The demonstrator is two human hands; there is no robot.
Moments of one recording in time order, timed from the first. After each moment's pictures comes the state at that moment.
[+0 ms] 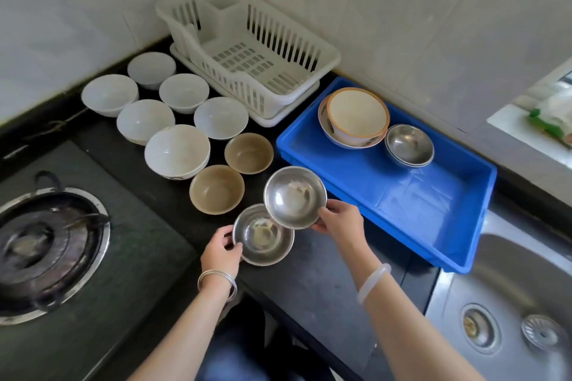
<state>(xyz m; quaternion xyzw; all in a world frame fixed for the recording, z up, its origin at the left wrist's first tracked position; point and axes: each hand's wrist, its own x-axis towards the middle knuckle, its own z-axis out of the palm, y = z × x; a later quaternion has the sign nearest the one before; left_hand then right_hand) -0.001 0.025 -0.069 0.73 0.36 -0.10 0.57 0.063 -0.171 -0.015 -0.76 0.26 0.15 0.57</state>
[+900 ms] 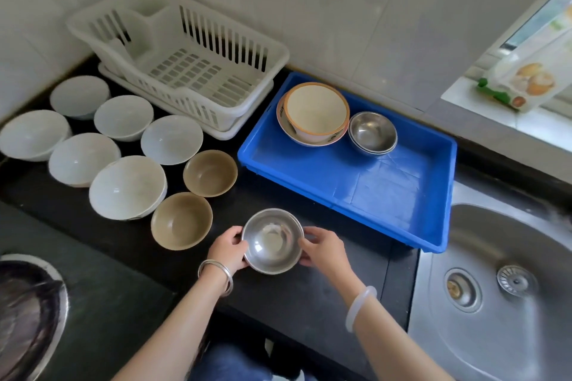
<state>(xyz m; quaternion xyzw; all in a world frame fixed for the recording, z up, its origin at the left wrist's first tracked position) 0.070 -0.002 -0.068 0.71 0.27 -0.29 0.59 0.042 -0.187 -0.049 -0.75 0.30 0.21 0.55</state>
